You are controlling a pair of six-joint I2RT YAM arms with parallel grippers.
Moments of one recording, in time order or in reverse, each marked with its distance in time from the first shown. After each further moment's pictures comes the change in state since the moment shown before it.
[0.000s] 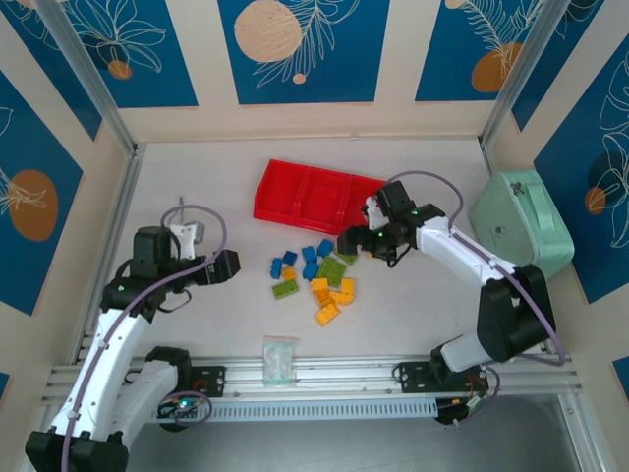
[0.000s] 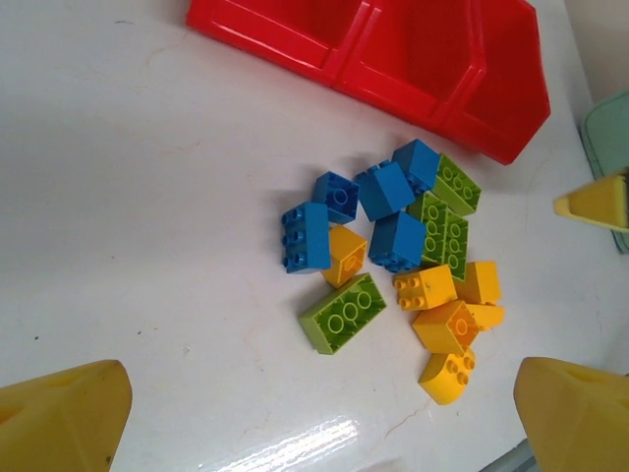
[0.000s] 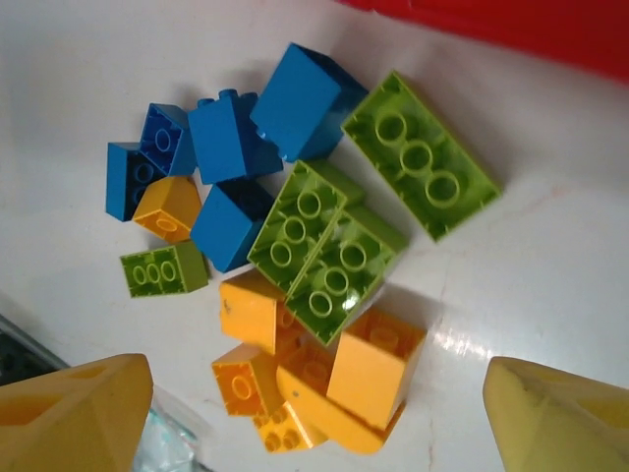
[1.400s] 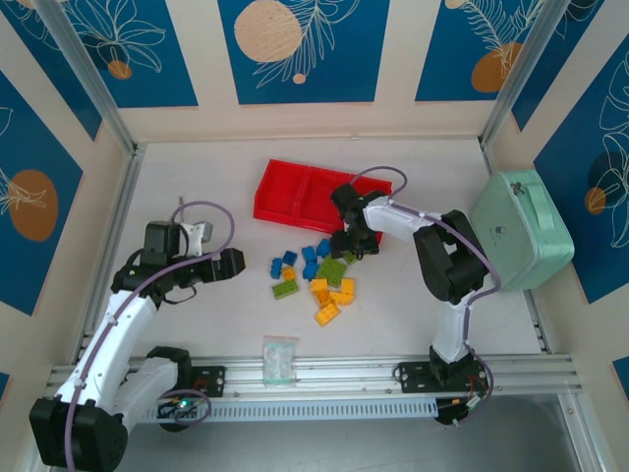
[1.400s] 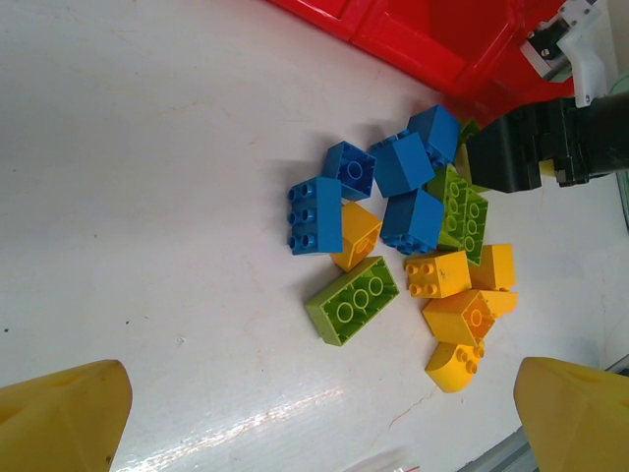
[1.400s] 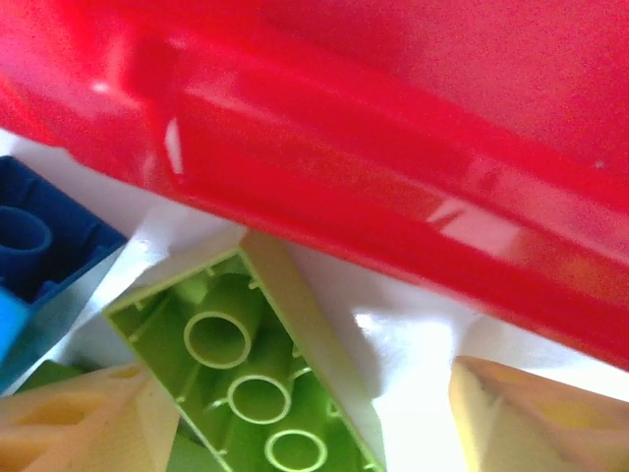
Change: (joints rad) left arm -0.003 0.132 -0.011 0.031 0.027 0.004; right arm 0.110 0.447 0.254 -0.105 0.414 -0.007
